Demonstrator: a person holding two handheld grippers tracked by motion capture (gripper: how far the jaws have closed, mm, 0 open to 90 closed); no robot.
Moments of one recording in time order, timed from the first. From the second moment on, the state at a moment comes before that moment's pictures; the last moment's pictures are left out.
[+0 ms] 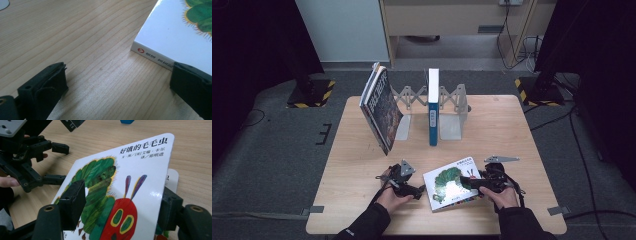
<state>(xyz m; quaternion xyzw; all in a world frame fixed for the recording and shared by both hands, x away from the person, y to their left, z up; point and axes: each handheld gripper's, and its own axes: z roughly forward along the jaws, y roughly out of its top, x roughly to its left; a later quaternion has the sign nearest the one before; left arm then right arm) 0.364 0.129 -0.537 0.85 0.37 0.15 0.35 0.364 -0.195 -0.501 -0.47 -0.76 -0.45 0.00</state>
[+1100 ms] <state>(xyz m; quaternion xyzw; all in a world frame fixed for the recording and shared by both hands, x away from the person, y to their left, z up) 0.358 0.129 -0.531 0.85 0.37 0.12 0.36 0.374 -0.199 -0.502 -0.47 -0.74 -0.47 0.07</state>
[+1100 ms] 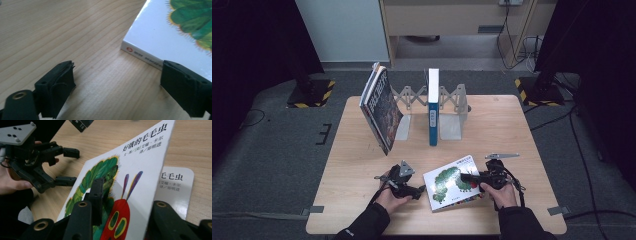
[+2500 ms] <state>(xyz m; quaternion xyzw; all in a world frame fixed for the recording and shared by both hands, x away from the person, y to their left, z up) 0.345 0.110 -0.532 0.81 0.37 -0.01 0.45 0.364 -0.200 -0.477 -0.38 -0.73 -0.56 0.05</state>
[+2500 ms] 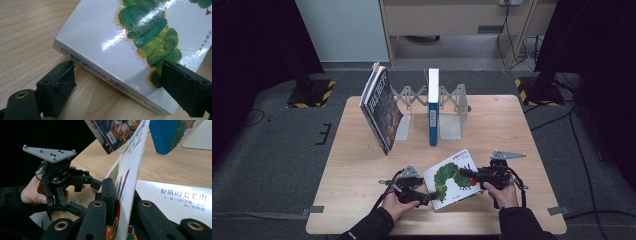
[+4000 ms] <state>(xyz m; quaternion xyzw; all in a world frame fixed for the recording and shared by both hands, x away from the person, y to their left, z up) 0.345 0.106 -0.537 0.81 0.36 -0.01 0.46 0.366 -0.202 -0.484 -0.39 -0.72 -0.56 0.06</state>
